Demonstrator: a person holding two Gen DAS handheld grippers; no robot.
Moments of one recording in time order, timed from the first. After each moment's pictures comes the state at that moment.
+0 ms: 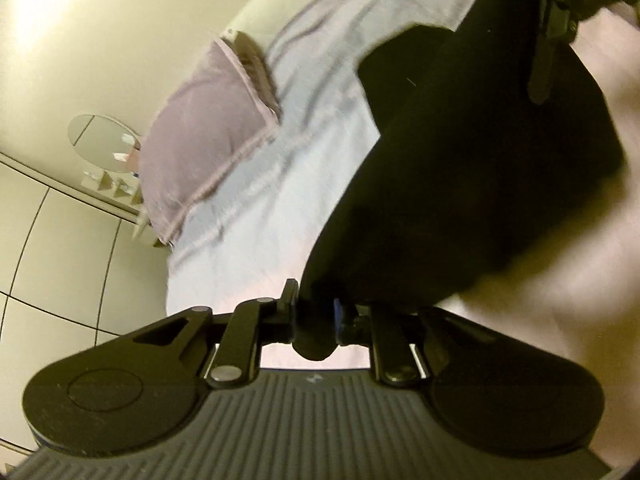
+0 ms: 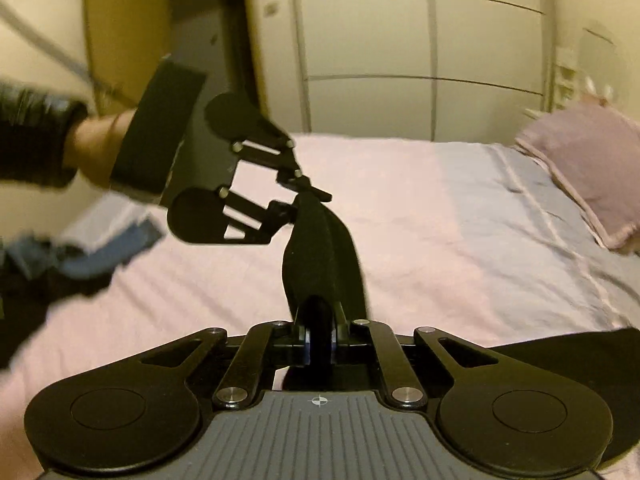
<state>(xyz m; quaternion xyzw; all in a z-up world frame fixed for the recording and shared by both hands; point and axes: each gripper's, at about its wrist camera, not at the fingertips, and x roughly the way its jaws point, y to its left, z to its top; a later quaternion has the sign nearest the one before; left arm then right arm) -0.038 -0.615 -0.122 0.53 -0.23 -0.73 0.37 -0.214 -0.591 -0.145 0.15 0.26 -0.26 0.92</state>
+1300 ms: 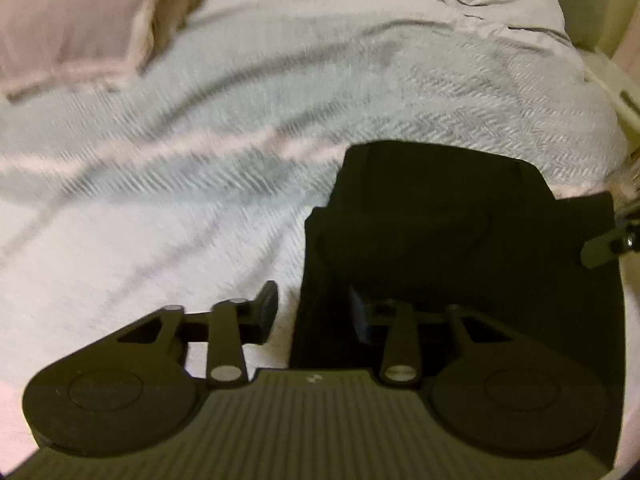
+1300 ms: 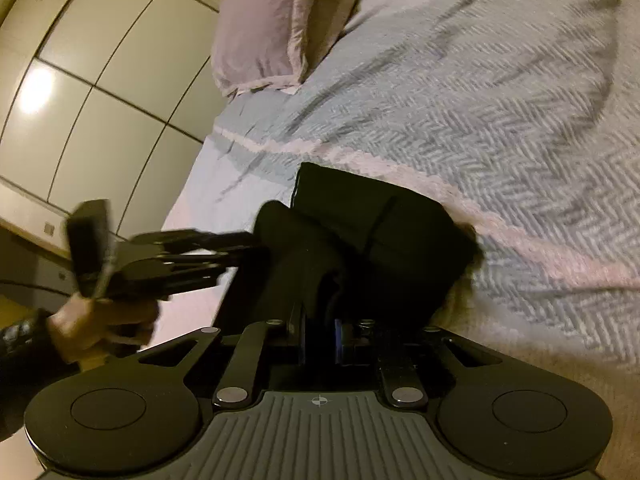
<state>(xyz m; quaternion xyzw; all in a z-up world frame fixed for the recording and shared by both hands) -0.263 -0.907 -0.267 0.48 0.20 -0.80 0.29 -0.525 -0.821 -0.296 0.57 0.08 -0.40 0.71</state>
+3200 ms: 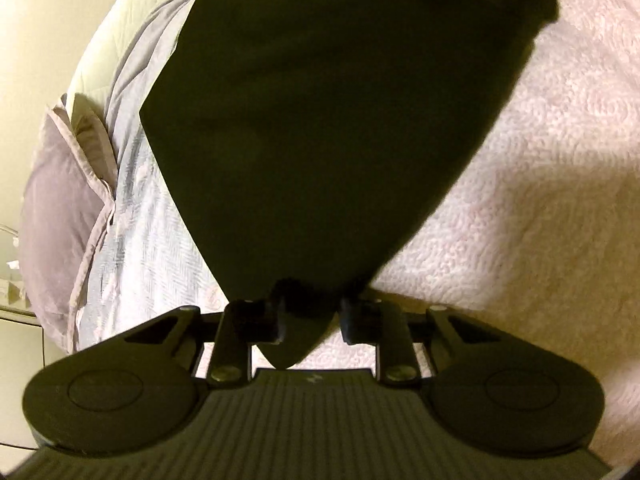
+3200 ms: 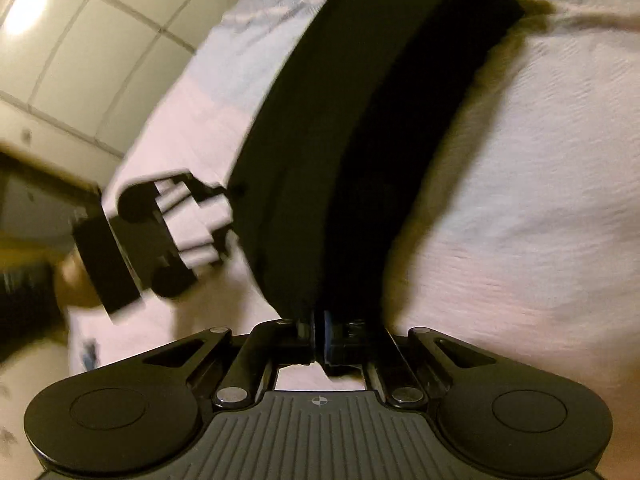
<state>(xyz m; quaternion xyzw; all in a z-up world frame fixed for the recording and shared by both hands) -0.122 -0.661 -0.344 0.56 -0.30 -0.75 0.18 -0.400 -0.641 -0.307 0.56 0.22 -0.40 0.69</state>
